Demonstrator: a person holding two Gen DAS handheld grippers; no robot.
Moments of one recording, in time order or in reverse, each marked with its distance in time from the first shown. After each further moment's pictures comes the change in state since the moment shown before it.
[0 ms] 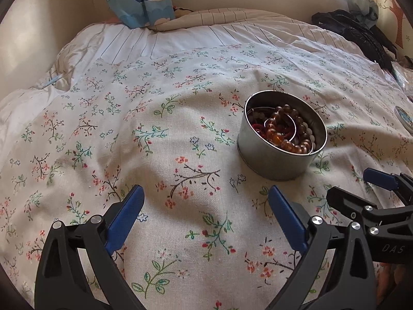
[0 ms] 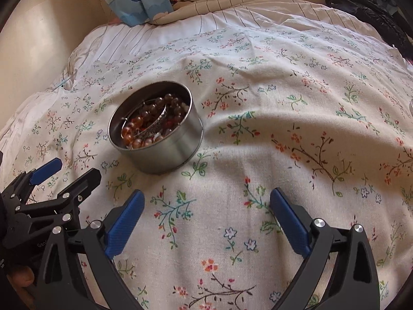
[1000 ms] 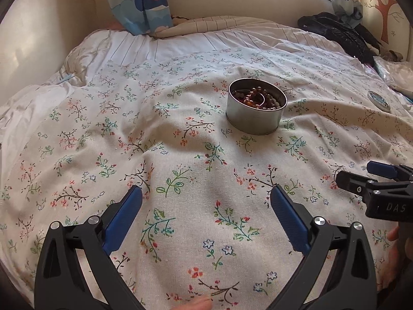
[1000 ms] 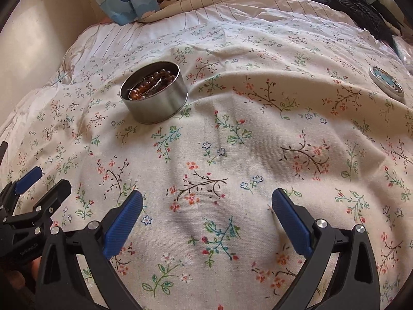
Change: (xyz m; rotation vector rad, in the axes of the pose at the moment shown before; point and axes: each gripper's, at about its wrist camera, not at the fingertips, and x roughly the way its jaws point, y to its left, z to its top) left arm -0.090 0.012 -0.062 0.012 -0.046 -0.029; right arm -0.071 -0.012 -0.055 0.074 0.003 -0.055
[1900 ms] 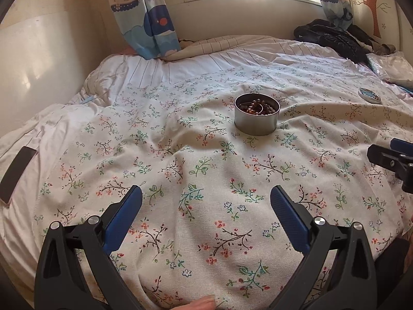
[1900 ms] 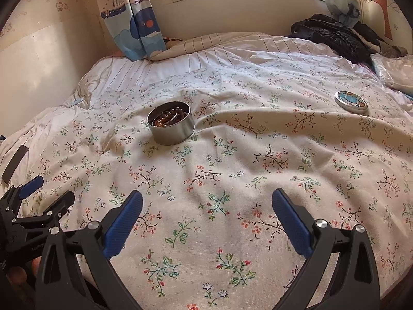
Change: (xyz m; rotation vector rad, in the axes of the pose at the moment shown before) left arm -0.078 0.008 -0.032 0.069 -0.108 0.072; right arm -0.095 0.007 -0.044 -0.017 -0.234 -0.007
